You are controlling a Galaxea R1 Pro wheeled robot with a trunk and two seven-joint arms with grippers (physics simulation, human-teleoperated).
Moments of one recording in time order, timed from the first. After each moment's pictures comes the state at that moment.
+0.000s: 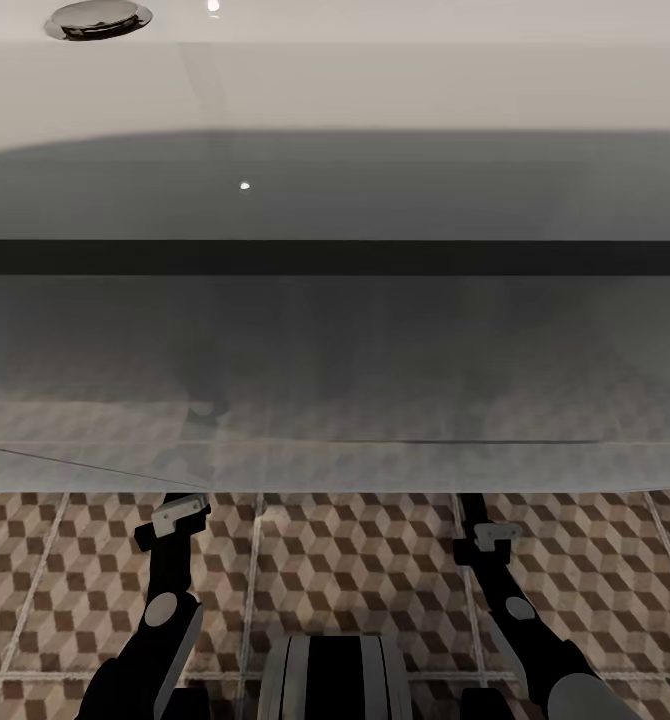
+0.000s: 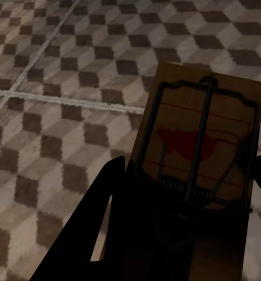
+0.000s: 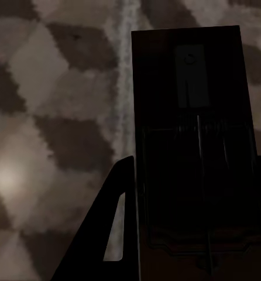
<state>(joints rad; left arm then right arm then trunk) -0.34 -0.02 -0.02 -1.09 -0.02 -0.29 0.44 -0.55 -0.07 -0.03 -0.48 0.07 -0.38 -0.03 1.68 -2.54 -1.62</state>
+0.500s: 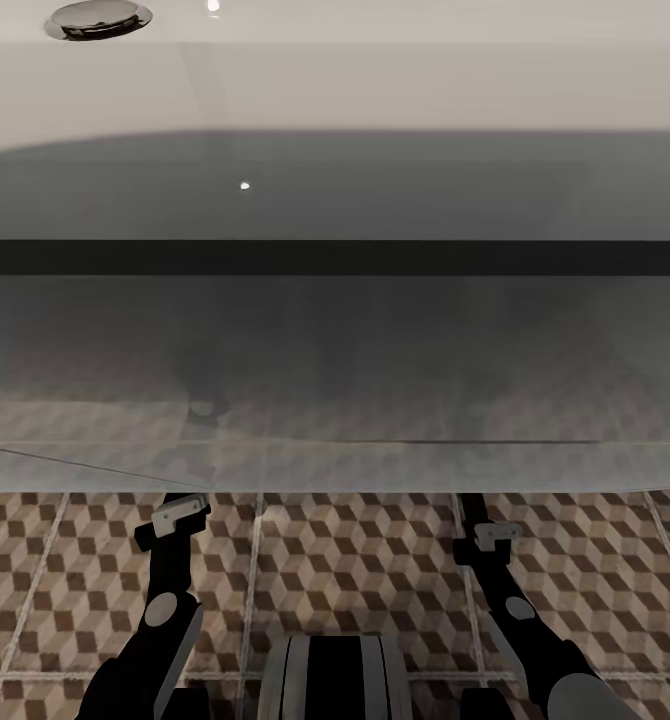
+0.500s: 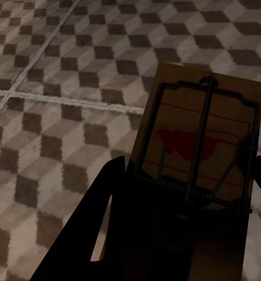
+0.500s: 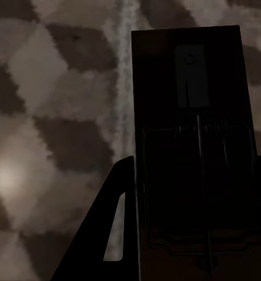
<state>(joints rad) -0.34 -0.02 -0.02 -1.09 -0.02 -0.29 0.44 -0.55 -0.07 -0.03 -0.48 0.07 -0.38 -0.03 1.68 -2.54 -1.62</state>
